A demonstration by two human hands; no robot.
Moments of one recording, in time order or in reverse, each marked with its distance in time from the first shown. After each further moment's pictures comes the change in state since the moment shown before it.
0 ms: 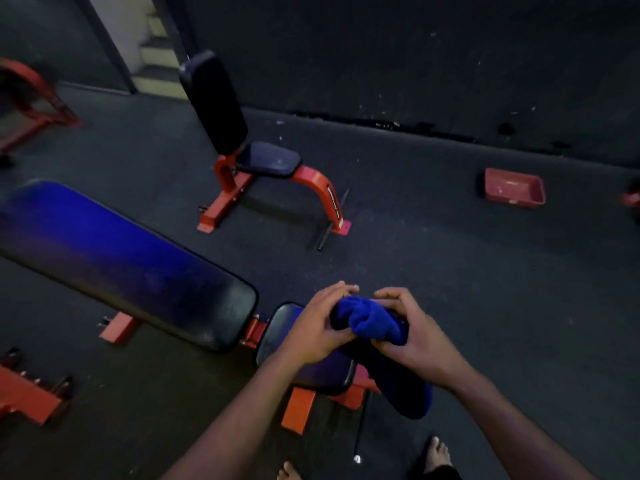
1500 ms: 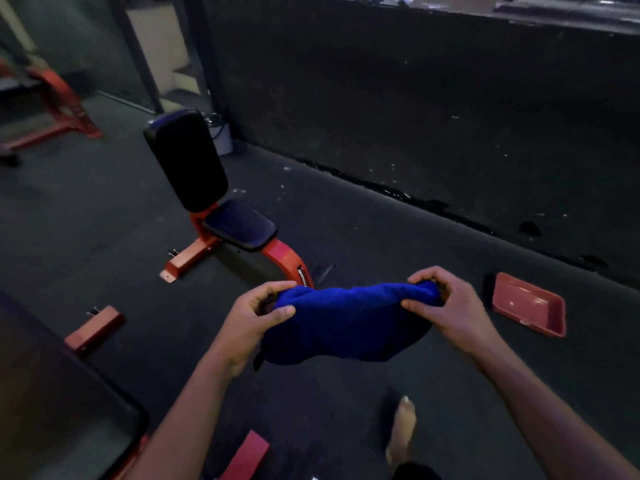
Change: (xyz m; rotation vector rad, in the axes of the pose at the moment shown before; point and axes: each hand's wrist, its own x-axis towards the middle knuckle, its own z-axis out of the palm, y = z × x) left_hand 0.454 0.053 -0.042 -0.566 0.407 -0.213; right_hand 0.410 0.076 -0.419 -0.041 0.157 -0.047
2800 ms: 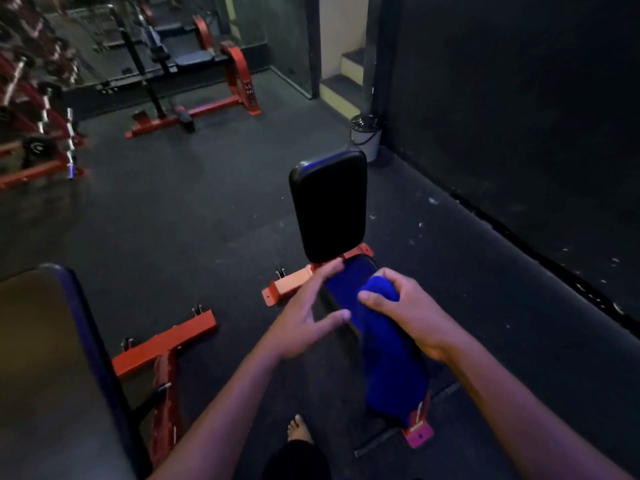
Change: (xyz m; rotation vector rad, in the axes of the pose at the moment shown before) left_hand 0.397 0.041 -0.359 0.475 0.240 0.087; right_hand 0.539 -0.190 0.386 0.297 -0.817 0.012
